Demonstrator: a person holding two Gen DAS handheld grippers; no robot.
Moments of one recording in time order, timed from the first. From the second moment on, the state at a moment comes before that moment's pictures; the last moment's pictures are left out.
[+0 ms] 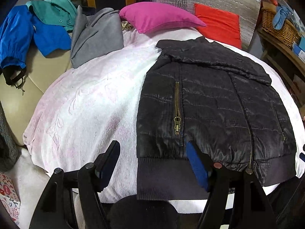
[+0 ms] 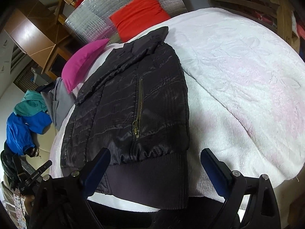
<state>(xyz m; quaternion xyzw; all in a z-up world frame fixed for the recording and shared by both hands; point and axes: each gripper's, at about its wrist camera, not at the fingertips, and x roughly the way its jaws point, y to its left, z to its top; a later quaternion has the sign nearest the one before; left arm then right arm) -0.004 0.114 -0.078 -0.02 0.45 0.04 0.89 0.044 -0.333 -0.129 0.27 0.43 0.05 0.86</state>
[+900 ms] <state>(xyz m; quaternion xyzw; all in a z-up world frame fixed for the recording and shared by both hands) 0.007 0.167 -0.124 -0.16 0.50 0.03 0.85 0.048 -0.352 -0.152 0.32 0.45 0.05 0.83</state>
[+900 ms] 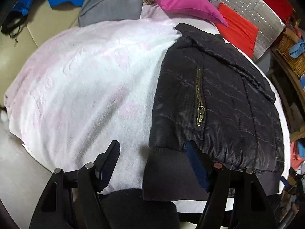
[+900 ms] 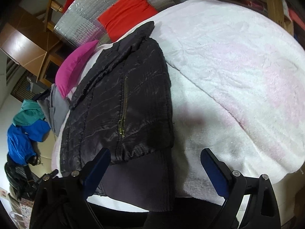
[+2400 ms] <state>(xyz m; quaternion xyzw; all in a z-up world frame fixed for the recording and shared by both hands) 0.025 0.141 -0.159 -0.12 0.53 0.01 0.84 0.068 -0.330 -0.182 0.29 0.51 0.10 0.80</state>
